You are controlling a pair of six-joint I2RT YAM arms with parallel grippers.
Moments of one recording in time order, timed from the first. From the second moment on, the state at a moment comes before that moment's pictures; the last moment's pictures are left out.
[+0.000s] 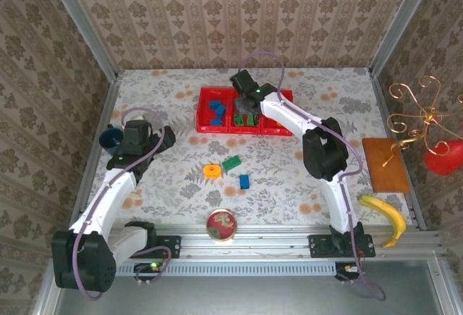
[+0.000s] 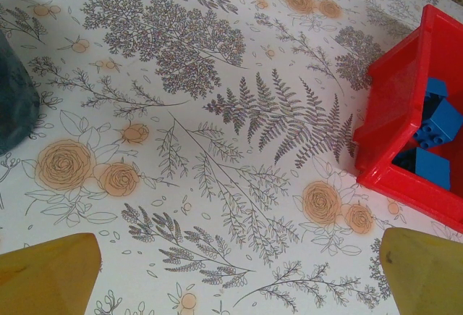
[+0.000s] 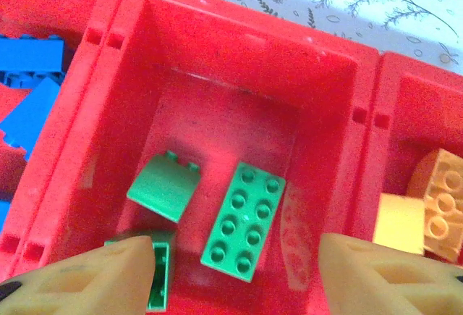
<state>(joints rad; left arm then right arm) -0.16 1.04 0.68 -0.35 -0.09 -0.49 0.55 2.18 1.91 -0.72 0.32 0.27</state>
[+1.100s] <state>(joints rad) -0.16 1.04 0.68 -0.35 -0.08 -0.49 0.90 1.64 1.19 -0.79 0.23 0.76</state>
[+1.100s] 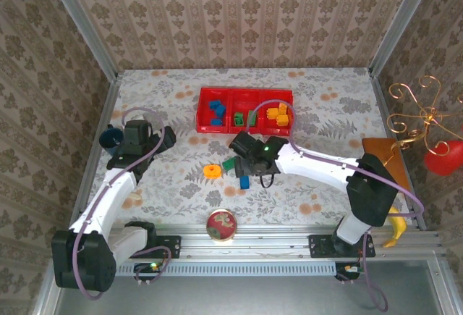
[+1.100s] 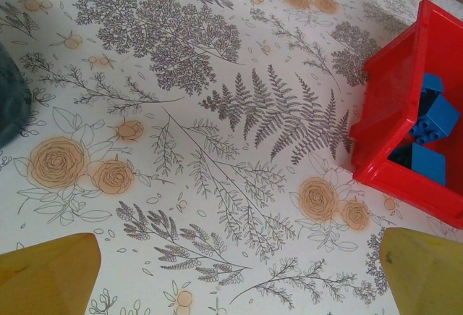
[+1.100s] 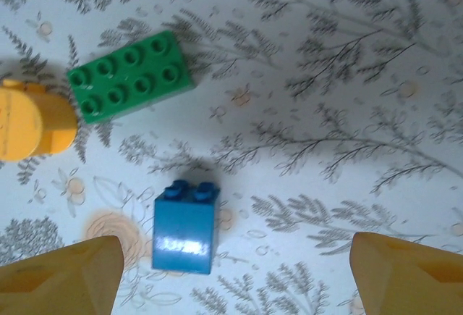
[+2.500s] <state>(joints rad) -0.16 1.05 0.68 -0.35 -0.07 -0.49 0.93 1.88 1.19 -0.72 0.13 0.79</state>
